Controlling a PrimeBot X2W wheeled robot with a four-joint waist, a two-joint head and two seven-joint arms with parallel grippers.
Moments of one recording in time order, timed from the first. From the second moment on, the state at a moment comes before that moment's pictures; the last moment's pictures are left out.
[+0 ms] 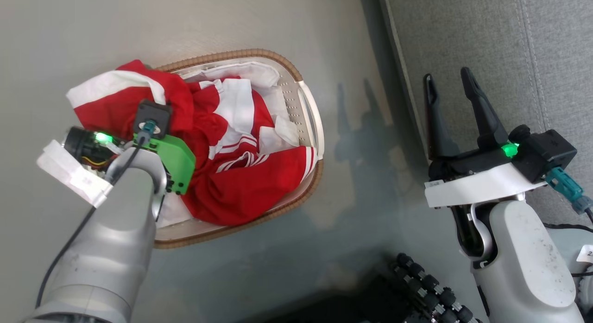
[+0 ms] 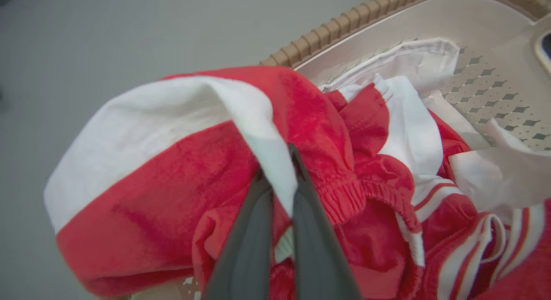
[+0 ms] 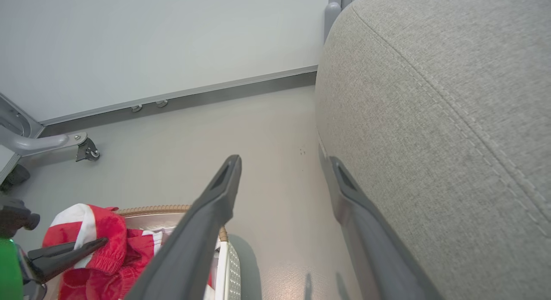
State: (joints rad) left arm -0.89 0.12 -0.35 1.17 -0.02 -0.04 -0.25; right arm -0.37 -0.05 0.13 0.06 0.32 0.13 -0.26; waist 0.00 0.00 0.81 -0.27
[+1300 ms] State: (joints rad) left arm -1.08 0.35 -1.09 0.49 -0.52 -0.13 -0.04; right arm -0.08 -0.05 0.08 0.20 0.19 0.13 -0.26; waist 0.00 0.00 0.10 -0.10
